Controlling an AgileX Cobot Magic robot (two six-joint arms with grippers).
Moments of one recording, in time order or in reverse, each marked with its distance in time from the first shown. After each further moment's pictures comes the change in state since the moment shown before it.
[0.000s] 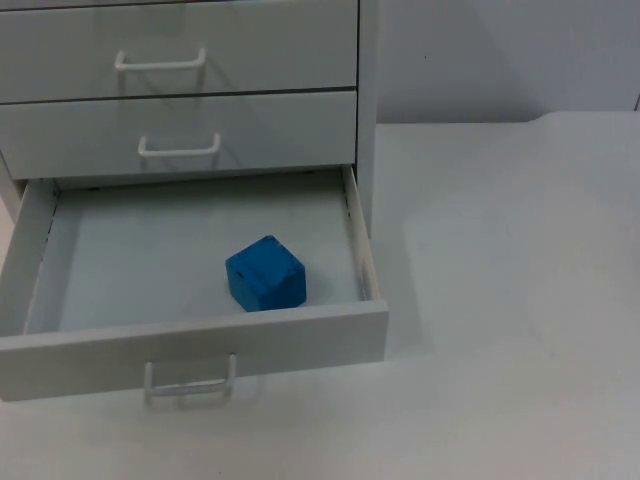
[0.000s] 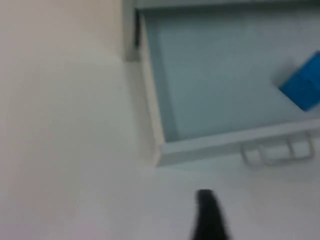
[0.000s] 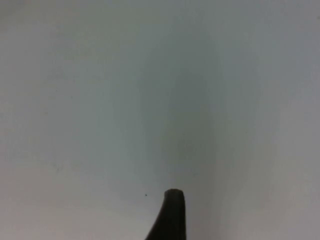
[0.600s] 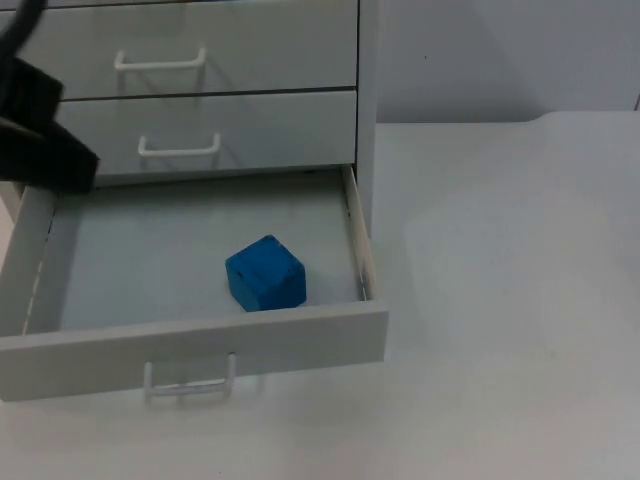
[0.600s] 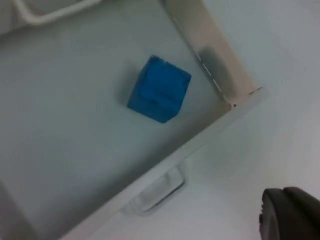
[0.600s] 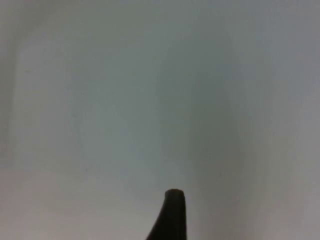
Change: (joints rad) right arm 0.000 0.000 0.000 0.091 0.002 -0.030; left arm -0.306 0.570 -0.257 -0.285 -0.112 0.337
